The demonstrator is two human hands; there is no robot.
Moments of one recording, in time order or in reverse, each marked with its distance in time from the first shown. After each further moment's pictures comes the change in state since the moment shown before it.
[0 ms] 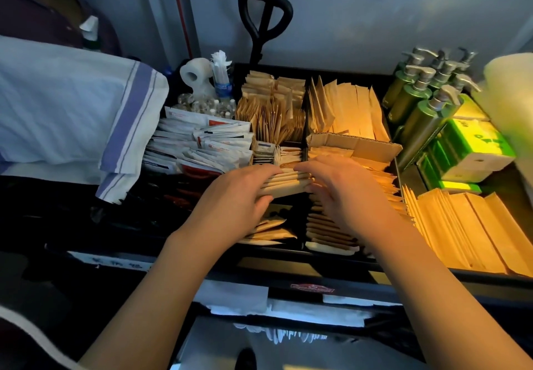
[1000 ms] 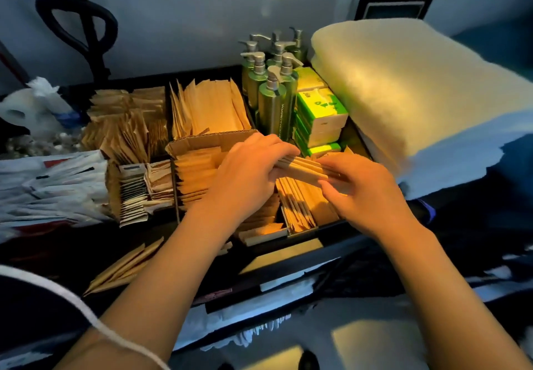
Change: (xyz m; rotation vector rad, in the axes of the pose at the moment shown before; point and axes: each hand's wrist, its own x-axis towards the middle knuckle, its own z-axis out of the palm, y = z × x) left_hand 0.103 0.184 0.103 -0.039 -0.099 0.473; right_hand -0.181 0.130 -0.067 0.075 0.234 0.524
